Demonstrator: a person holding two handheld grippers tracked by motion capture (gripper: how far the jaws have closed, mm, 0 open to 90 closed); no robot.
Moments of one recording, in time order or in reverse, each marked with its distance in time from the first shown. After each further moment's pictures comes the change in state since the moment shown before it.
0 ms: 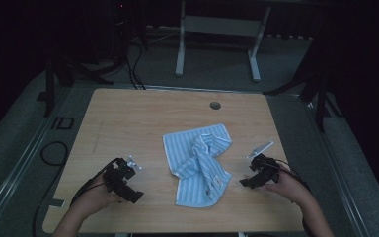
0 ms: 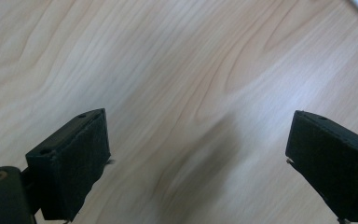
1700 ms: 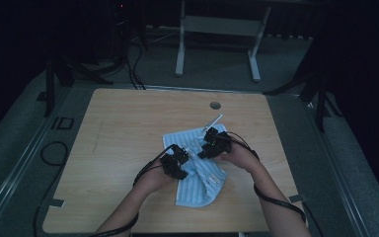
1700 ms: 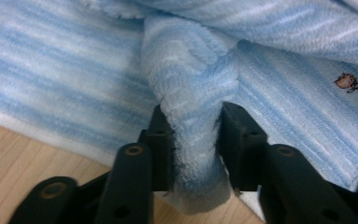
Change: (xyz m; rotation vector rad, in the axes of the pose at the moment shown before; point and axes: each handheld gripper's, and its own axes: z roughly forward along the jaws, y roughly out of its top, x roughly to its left) left arm -0.048 0.124 0.064 -0.034 -0.068 0.090; right arm 0.022 0.147 0.050 -0.049 0.082 -0.159
